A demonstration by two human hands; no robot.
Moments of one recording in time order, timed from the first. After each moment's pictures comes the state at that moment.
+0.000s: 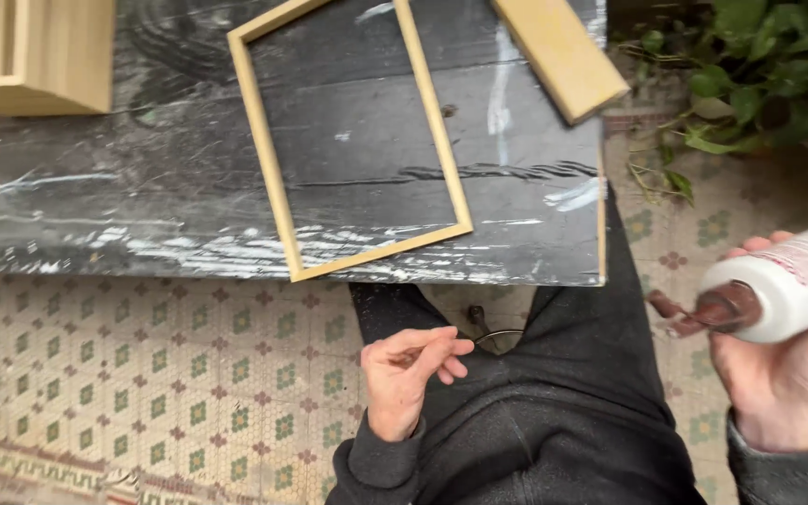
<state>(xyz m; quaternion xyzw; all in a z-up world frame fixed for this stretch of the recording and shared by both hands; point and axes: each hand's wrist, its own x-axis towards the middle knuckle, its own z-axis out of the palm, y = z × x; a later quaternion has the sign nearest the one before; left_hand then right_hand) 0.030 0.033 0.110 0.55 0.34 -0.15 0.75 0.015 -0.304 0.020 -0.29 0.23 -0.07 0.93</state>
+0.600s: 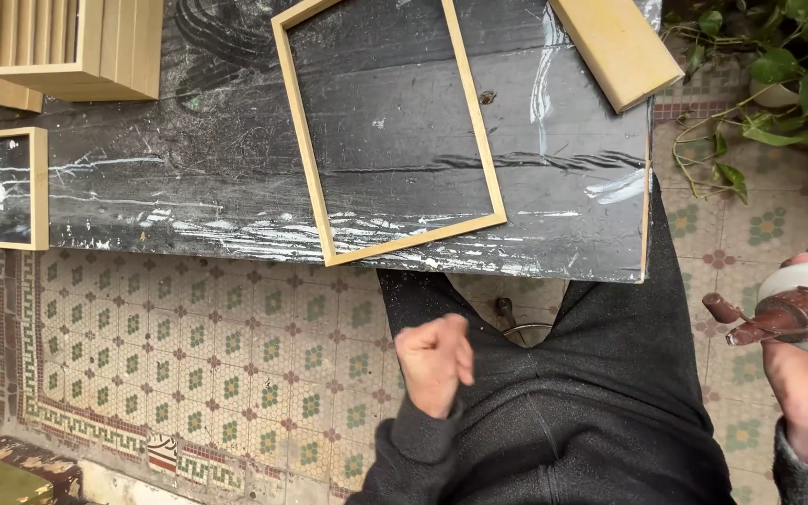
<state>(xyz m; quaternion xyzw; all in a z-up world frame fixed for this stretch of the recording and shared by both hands) -0.024 0.058 -0.010 0.58 0.20 -0.05 0.79 0.001 -0.319 -0.008 -0.25 0.25 -0.06 0.93</state>
